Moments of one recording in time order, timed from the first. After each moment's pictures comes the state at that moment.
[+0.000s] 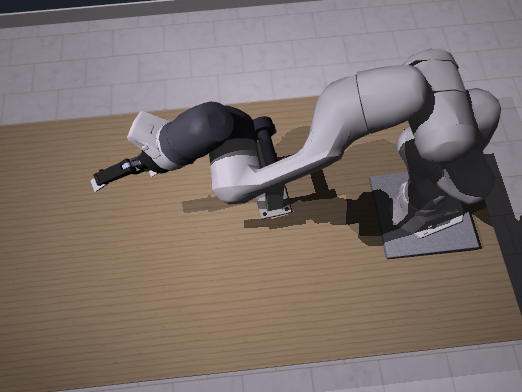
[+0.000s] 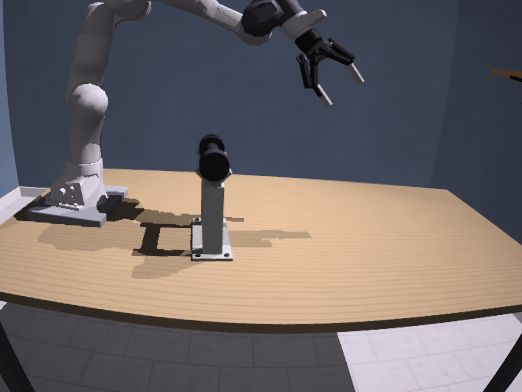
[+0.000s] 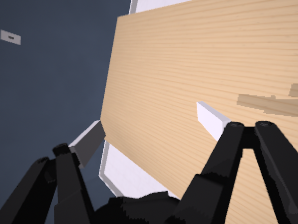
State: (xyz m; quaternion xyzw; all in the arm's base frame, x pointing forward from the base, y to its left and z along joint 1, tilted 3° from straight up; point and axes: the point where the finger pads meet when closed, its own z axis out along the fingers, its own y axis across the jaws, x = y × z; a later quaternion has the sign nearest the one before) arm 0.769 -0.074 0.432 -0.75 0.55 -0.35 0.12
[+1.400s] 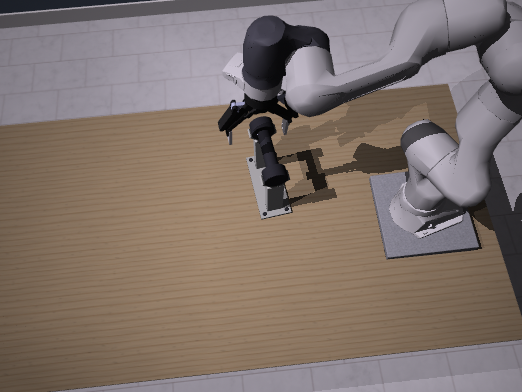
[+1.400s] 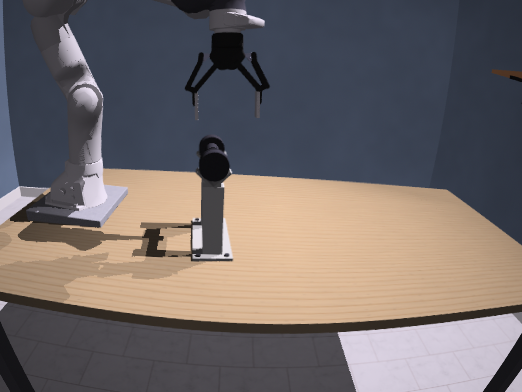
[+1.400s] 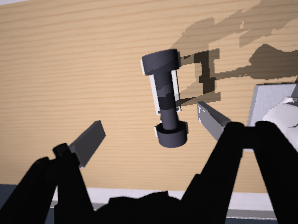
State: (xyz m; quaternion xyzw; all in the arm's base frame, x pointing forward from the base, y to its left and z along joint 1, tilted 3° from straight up) arm 0.442 -0.180 0.336 -0.73 0.69 -0.05 0.03
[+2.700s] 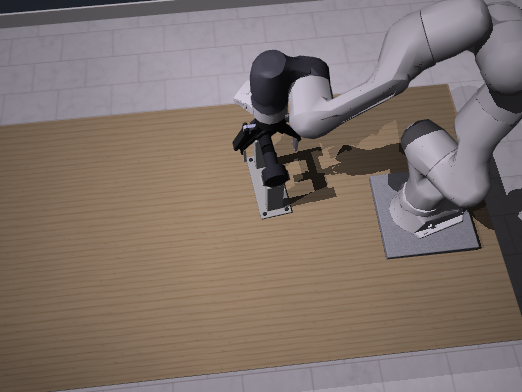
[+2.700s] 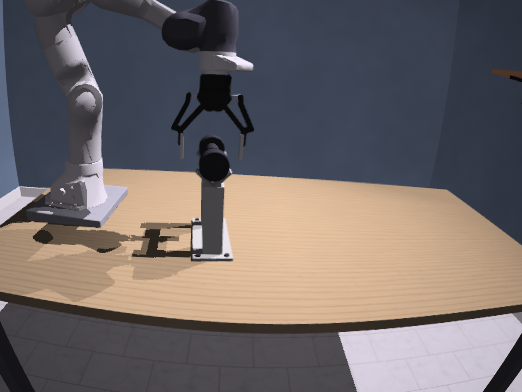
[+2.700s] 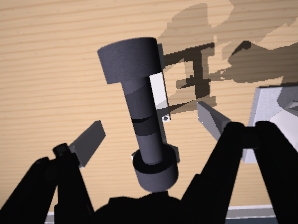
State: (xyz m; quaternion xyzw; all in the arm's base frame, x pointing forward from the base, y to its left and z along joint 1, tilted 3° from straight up) arm 0.413 -0.180 0.231 -0.72 0.69 -0.02 0.01
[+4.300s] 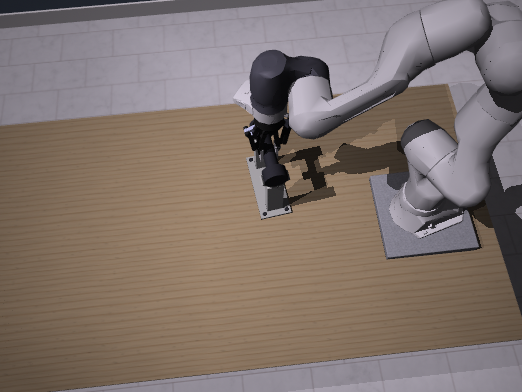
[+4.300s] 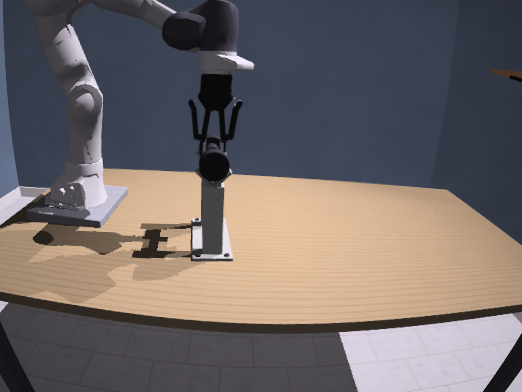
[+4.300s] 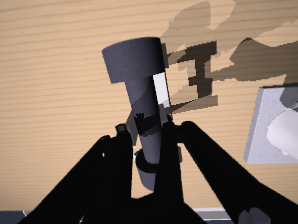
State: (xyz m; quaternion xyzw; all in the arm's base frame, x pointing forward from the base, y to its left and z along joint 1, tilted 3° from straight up) arm 0.418 -0.180 0.233 -0.72 0.69 -0.02 0.02
